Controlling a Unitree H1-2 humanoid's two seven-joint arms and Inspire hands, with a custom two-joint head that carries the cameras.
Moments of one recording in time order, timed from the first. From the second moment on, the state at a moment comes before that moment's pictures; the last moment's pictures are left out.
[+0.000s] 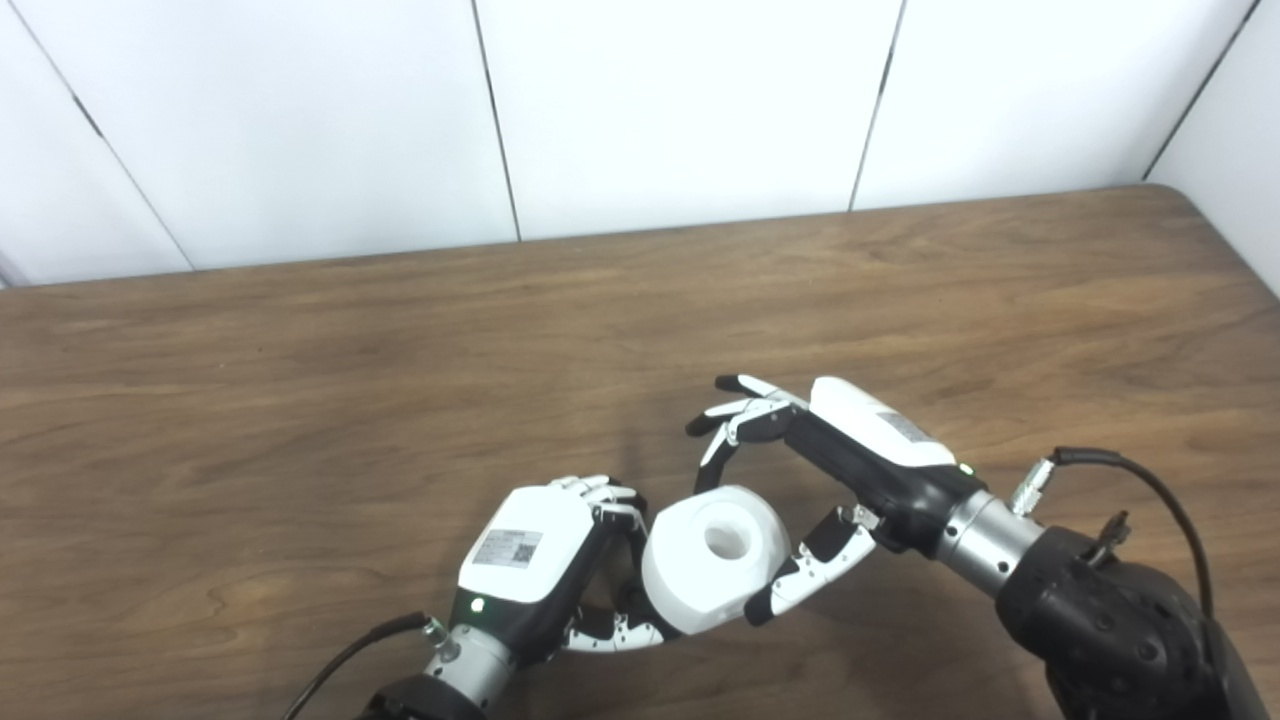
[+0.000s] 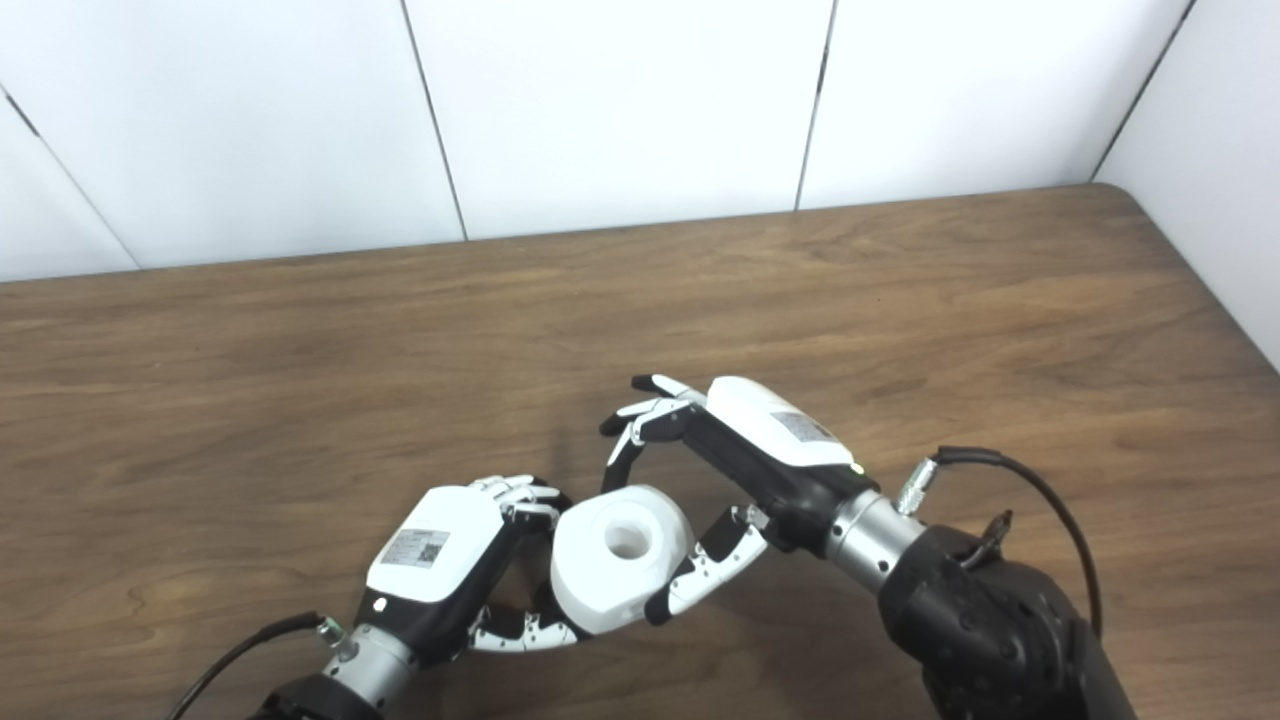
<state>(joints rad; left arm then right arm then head) 0.05 0.21 -0.51 -0.37 1.06 0.10 -0.31 -0.05 -0.33 0.23 -0.76 -0.58 0.42 0.63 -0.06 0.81</state>
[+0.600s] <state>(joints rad) 0.05 0.19 -0.51 -0.37 1.06 0.11 -0.31 -0.01 -0.32 0.25 -0.68 -0.58 0.34 0.52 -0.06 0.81</state>
